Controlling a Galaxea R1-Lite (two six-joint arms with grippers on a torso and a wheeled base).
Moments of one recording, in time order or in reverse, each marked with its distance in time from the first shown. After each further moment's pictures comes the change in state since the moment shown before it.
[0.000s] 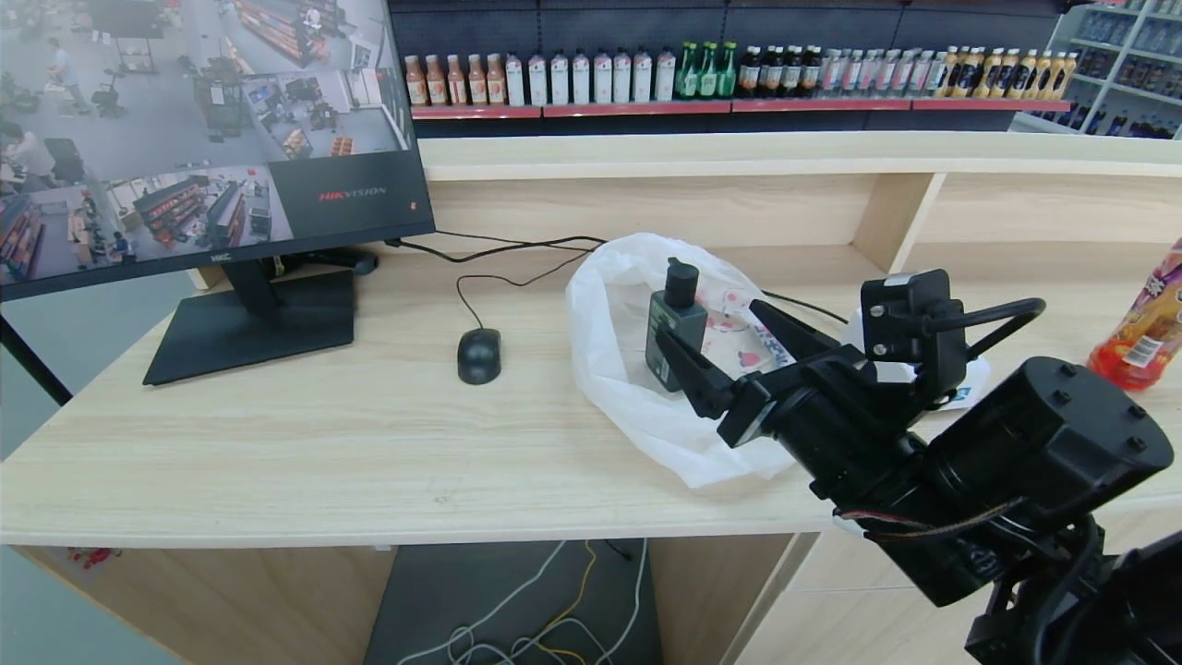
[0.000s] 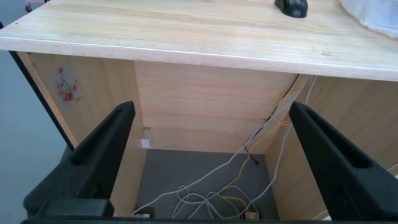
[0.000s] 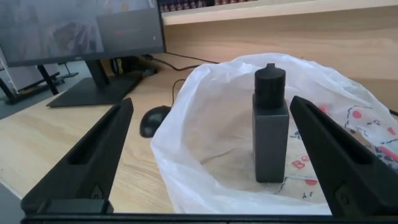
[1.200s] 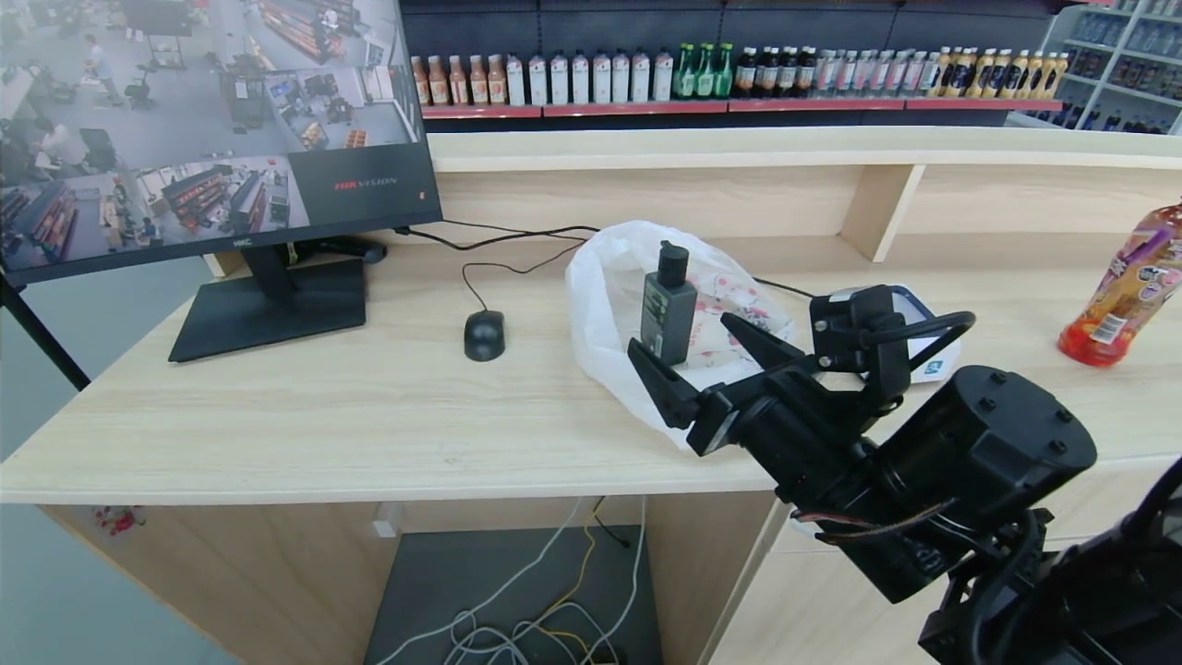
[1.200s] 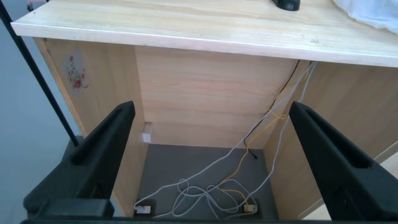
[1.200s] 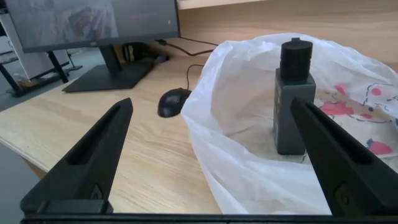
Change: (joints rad) left arm 0.000 0.000 0.000 0.000 0.000 -0.001; right arm 0.014 0.072 -0.044 0.000 -0.001 0.009
